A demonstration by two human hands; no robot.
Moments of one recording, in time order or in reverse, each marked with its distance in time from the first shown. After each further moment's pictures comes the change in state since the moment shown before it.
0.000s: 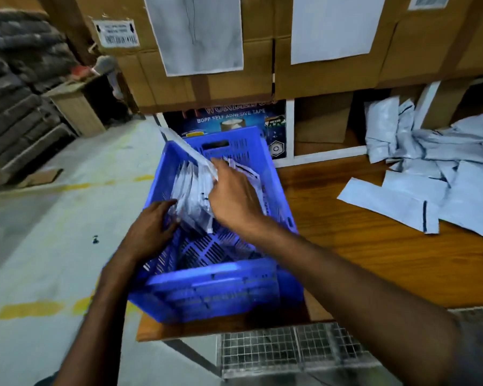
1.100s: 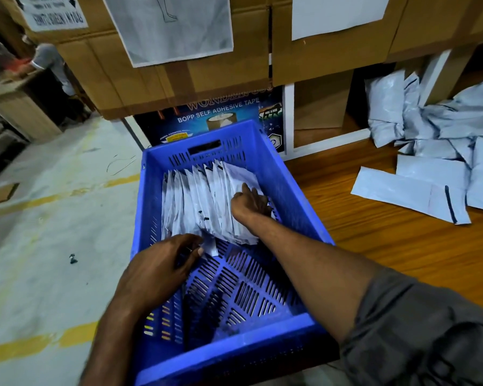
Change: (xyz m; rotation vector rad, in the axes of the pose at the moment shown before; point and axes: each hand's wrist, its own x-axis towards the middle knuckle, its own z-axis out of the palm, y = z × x) left_hand 0.036 -0.001 -0.001 0.084 -0.196 0.160; right_hand 0.136 0.132 0.118 -0.033 -0.102 0.697
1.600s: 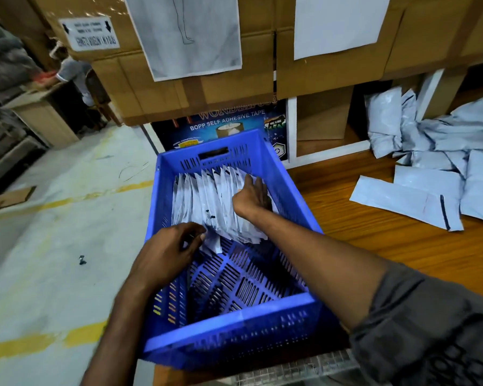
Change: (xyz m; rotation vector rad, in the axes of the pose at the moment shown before) left_hand -0.001 0.000 0.000 -0.123 0.100 -0.025; right_hand -0.041 -0.018 -0.030 -0.002 0.075 -0.167
